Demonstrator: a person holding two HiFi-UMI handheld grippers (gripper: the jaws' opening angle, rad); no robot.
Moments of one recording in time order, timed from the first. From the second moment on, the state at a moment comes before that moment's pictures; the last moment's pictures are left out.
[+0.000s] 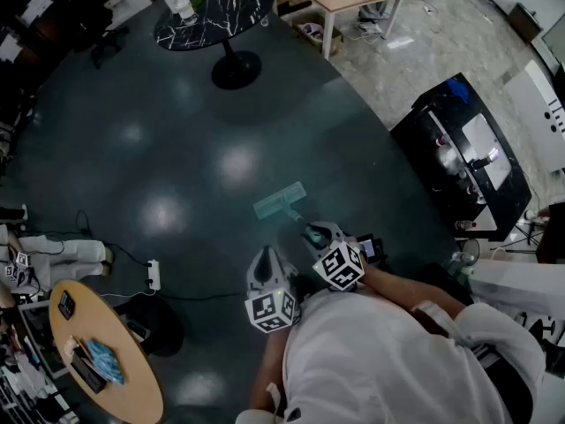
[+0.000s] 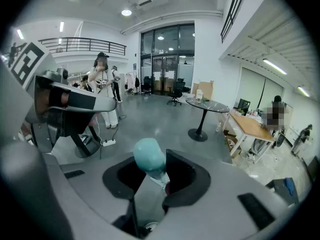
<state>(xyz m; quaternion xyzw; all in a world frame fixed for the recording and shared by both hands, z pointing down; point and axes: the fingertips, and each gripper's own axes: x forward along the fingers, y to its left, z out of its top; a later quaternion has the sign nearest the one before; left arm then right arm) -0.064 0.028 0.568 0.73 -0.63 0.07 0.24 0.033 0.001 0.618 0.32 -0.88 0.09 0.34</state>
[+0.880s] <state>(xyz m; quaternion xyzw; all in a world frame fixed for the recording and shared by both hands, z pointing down) -0.080 0.038 0.576 0.73 -0.63 0.07 0.25 0.044 0.054 0.644 0.30 -0.85 0.13 0.40</state>
